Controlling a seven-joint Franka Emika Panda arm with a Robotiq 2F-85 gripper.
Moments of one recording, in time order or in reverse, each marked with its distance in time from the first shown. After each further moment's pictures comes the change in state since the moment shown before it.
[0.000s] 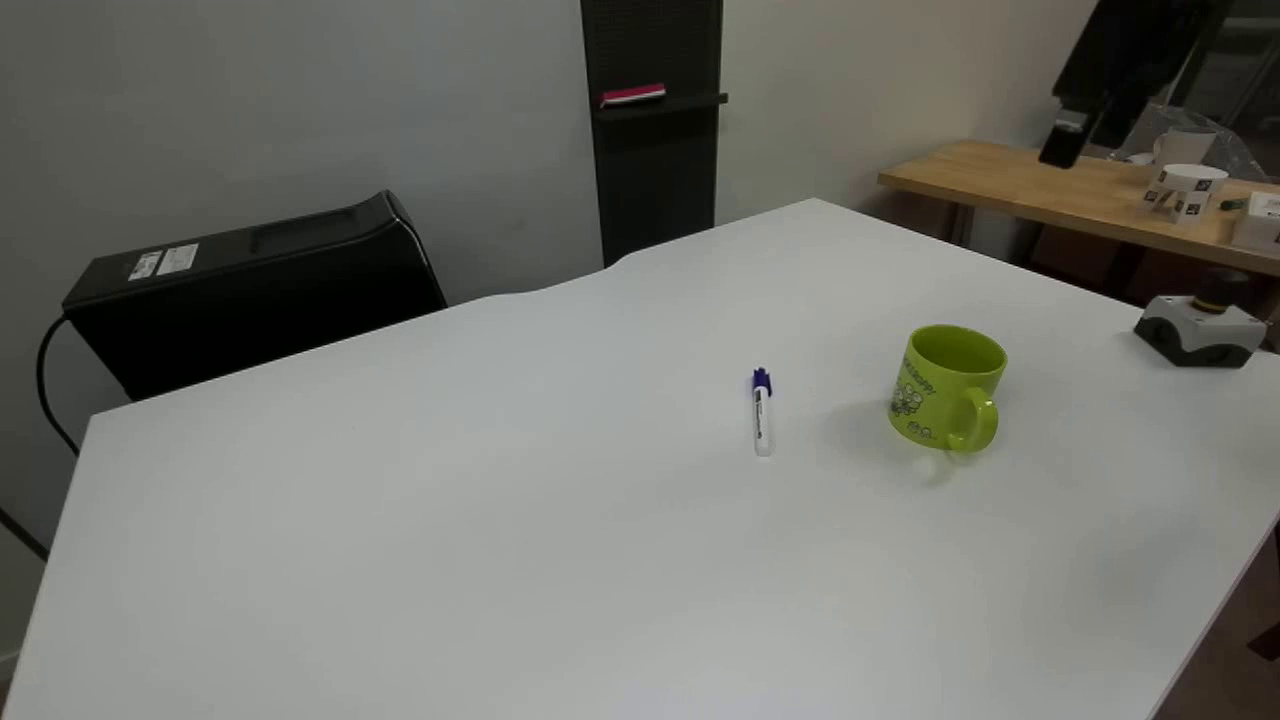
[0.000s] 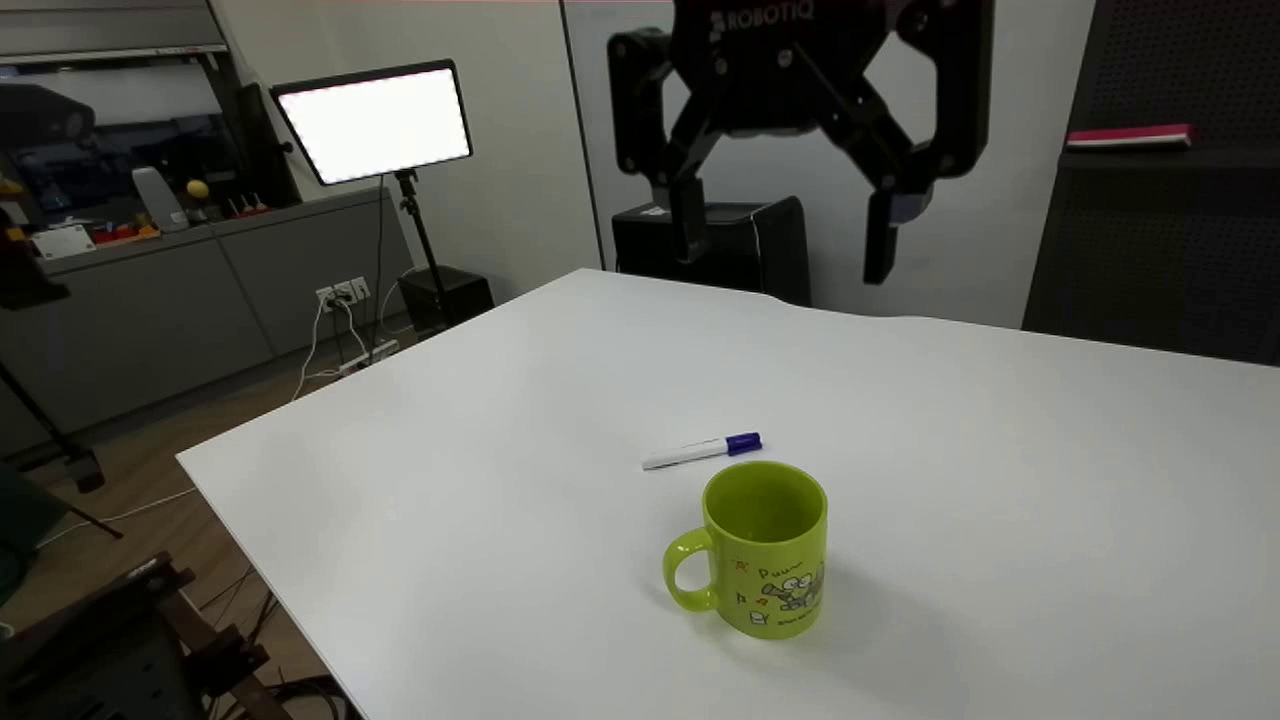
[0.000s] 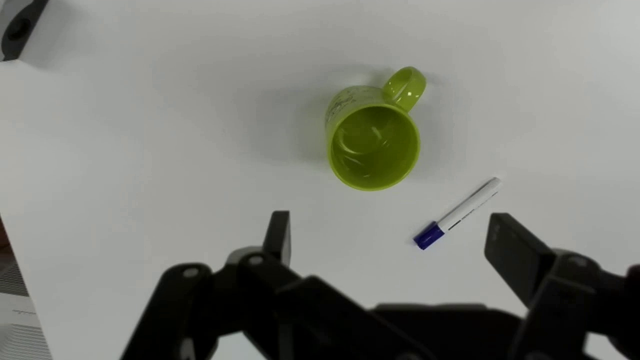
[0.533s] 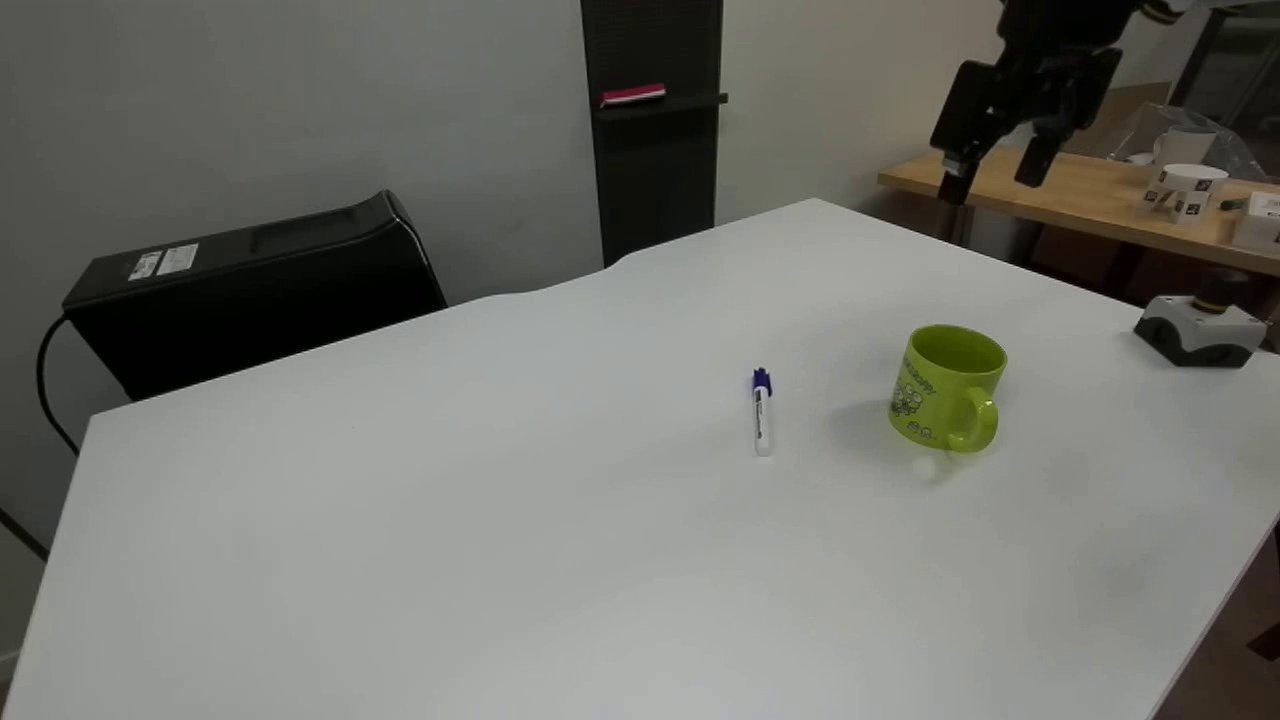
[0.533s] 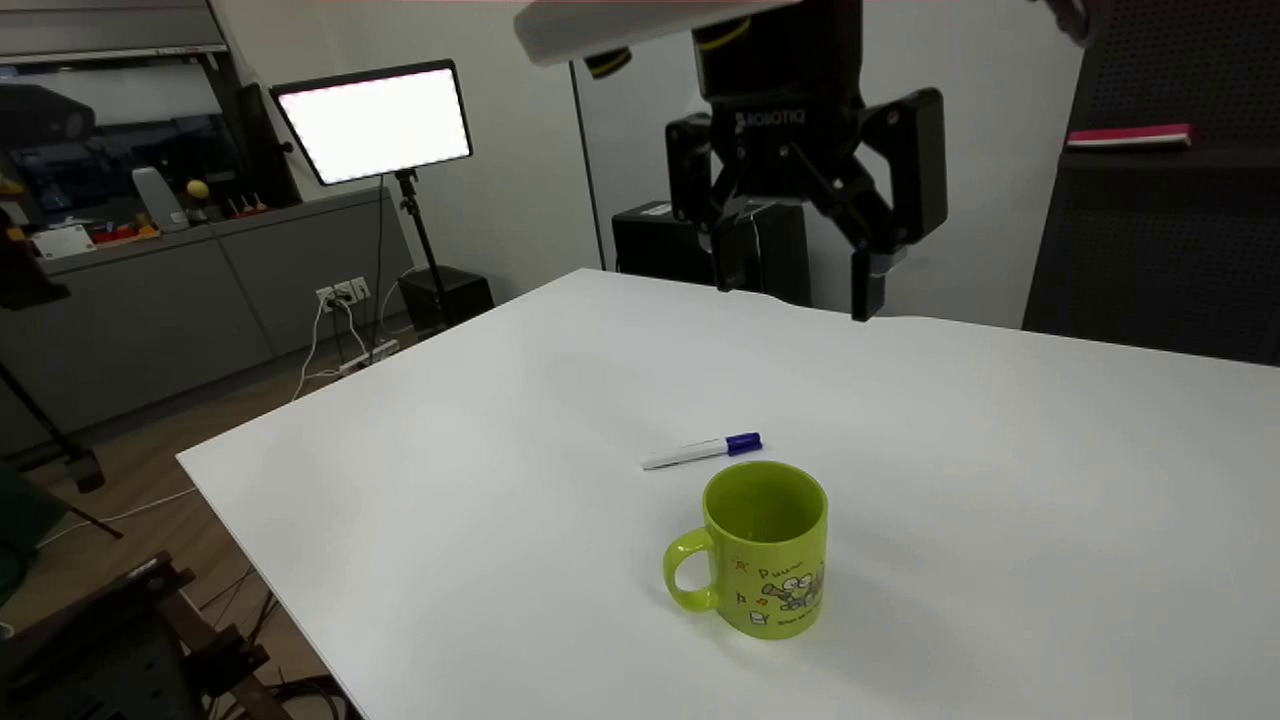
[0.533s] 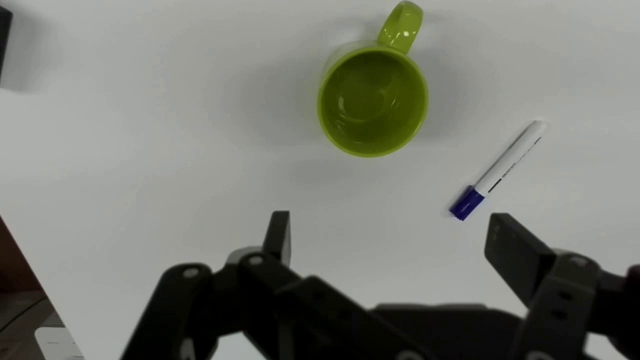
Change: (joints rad) arm -0.017 0.187 0.096 0.098 -0.035 0.096 0.313
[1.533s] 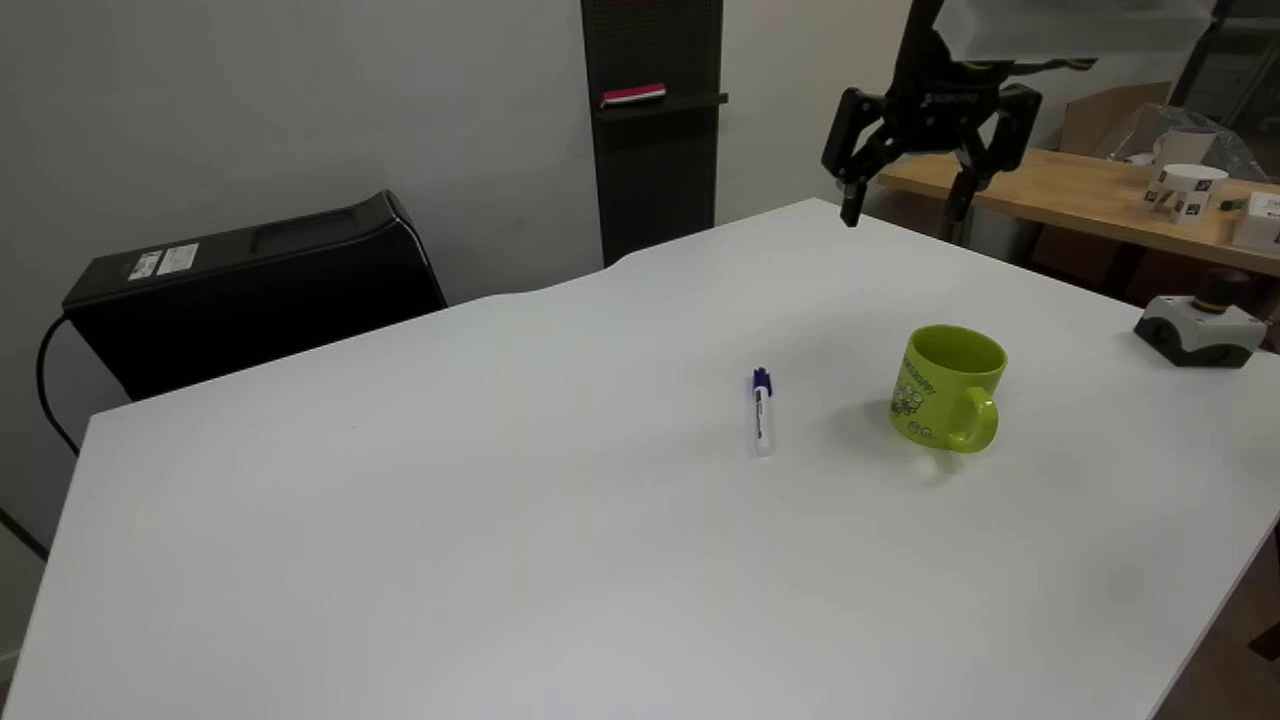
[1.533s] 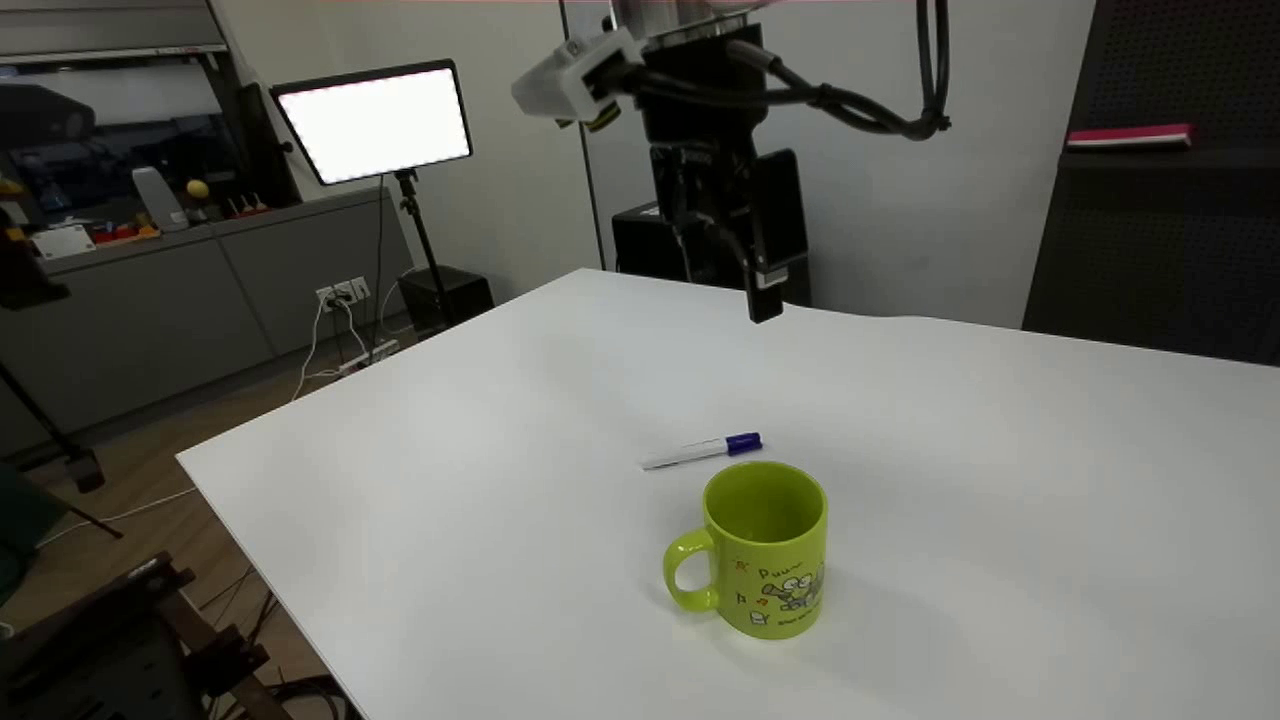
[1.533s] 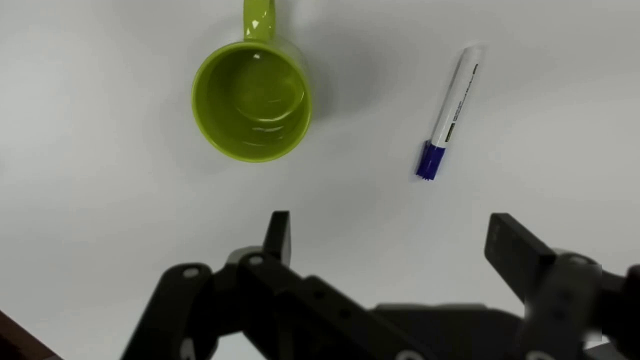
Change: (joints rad) arm 0.067 0.094 0.069 0.055 -0.018 0.059 0.506
